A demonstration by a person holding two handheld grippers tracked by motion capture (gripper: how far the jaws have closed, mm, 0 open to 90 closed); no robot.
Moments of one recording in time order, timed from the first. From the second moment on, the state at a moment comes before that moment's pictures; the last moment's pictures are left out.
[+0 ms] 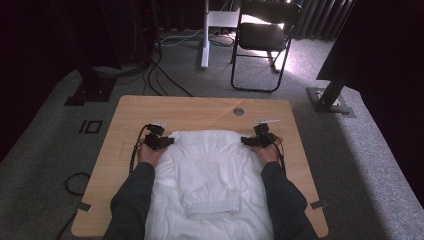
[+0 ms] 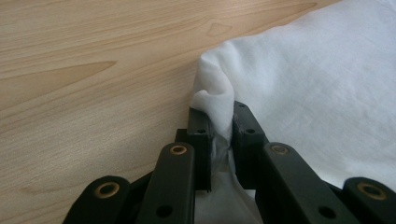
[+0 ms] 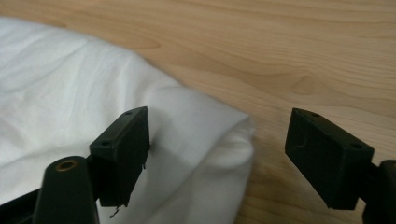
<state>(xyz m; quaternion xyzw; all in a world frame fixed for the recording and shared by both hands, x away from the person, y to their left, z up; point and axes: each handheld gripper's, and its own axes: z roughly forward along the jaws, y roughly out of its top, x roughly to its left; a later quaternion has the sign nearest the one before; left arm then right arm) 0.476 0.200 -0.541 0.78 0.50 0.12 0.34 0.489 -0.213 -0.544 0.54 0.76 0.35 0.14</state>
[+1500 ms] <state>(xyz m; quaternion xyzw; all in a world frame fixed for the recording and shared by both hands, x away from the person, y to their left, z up) 0.444 0.212 -0.416 0.74 0.43 0.21 0.47 0.449 -0.233 -0.436 0.43 0.73 0.49 0.22</state>
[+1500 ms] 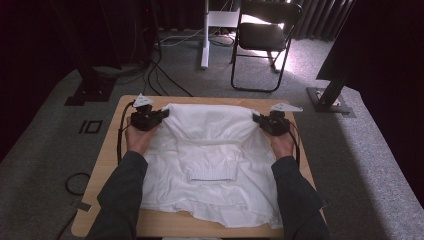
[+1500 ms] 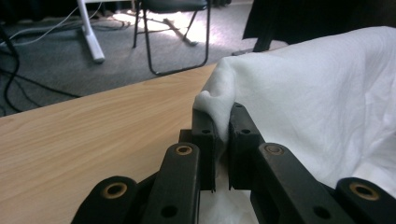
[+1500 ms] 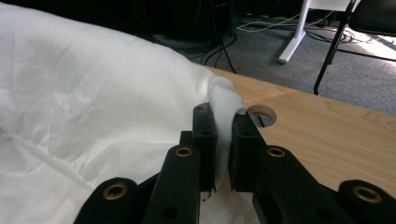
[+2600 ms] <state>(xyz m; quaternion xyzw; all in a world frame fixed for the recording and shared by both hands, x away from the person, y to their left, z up) 0.296 0.237 -0.445 0.75 0.38 0.20 0.51 0.300 -0.237 -0.454 0.37 0.75 0.51 0.22</state>
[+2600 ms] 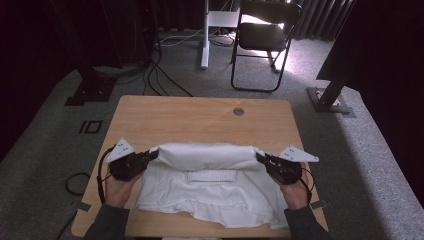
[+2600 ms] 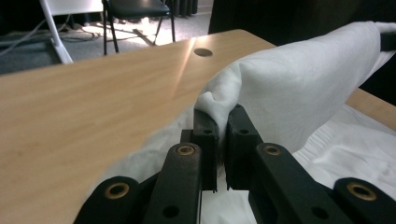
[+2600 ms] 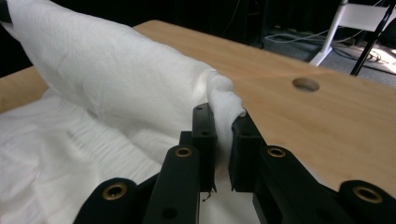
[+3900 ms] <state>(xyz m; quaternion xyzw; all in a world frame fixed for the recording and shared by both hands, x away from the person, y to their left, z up) 0.260 0.245 -0.483 0.73 0.44 0.16 0.50 0.252 -0.229 -0.503 0.40 0.75 0.49 0.20</state>
